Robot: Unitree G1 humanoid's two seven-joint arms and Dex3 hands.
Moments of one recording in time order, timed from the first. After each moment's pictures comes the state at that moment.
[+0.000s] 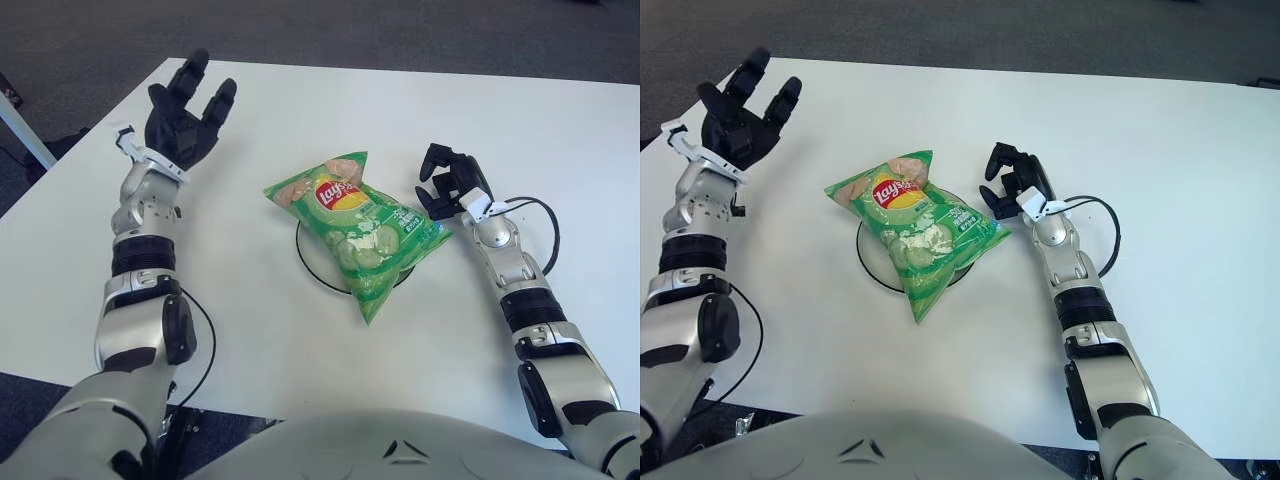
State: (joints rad) left arm -0.66 0.33 0.40 0.64 -0.66 0.06 -0.74; right arm -0.41 -0.30 0.09 0.49 -0.25 -0.28 -0.03
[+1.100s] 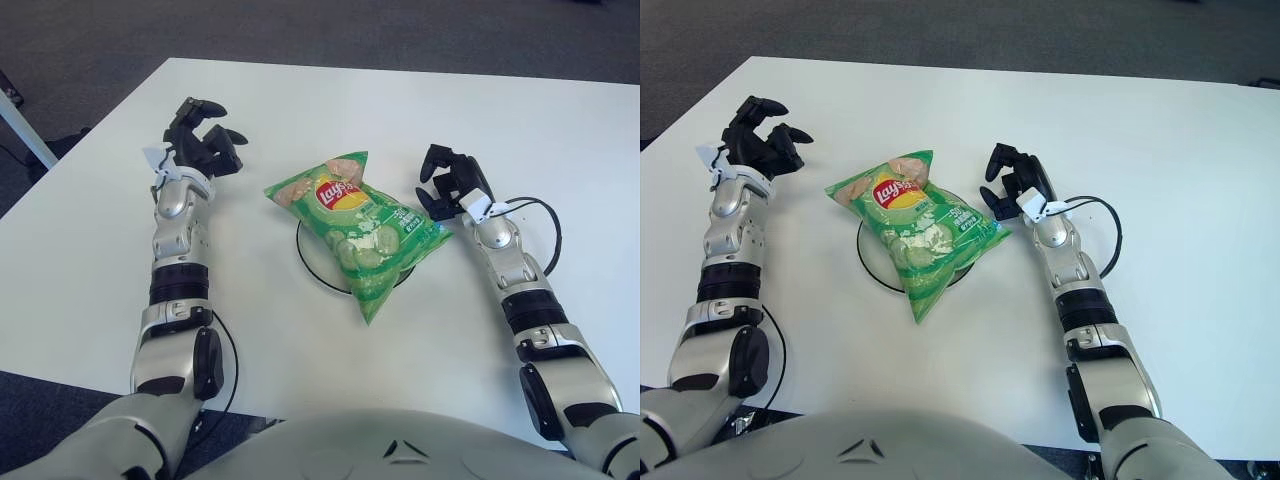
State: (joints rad) left arm -0.50 0.15 0.33 0.39 -0.29 -0.08 -0.10; right arm -0.40 -0.30 0.09 0.46 -0.26 -0.26 -0.03
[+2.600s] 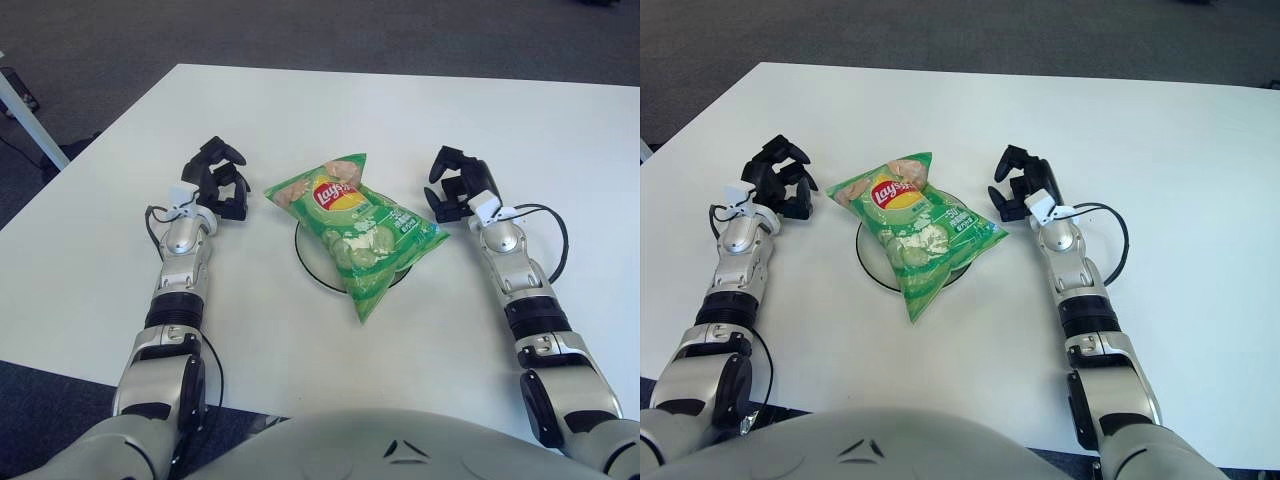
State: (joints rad) left arm -0.38 0.21 0.19 0.60 -0.11 -0.43 -0.17; right arm -0.37 -0.26 -0.02 0.43 -0.16 -0.16 -0.08
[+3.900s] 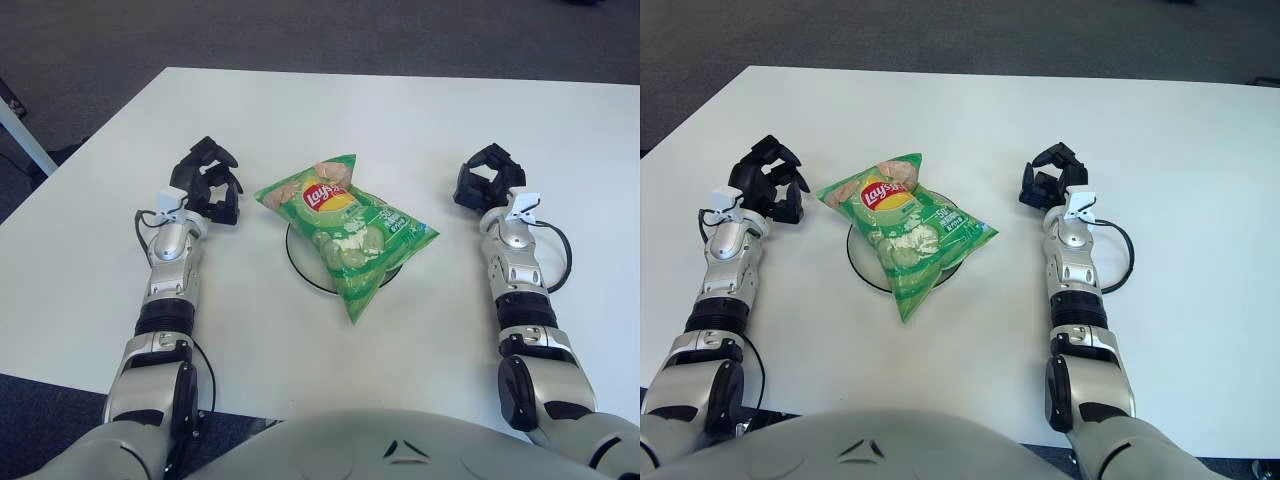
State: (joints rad) left arm -0.34 0.24 0.21 0.59 -0.15 -0.51 -0.19; right arm -0.42 -0.16 -0.20 0.51 0.06 -0.17 -0.12
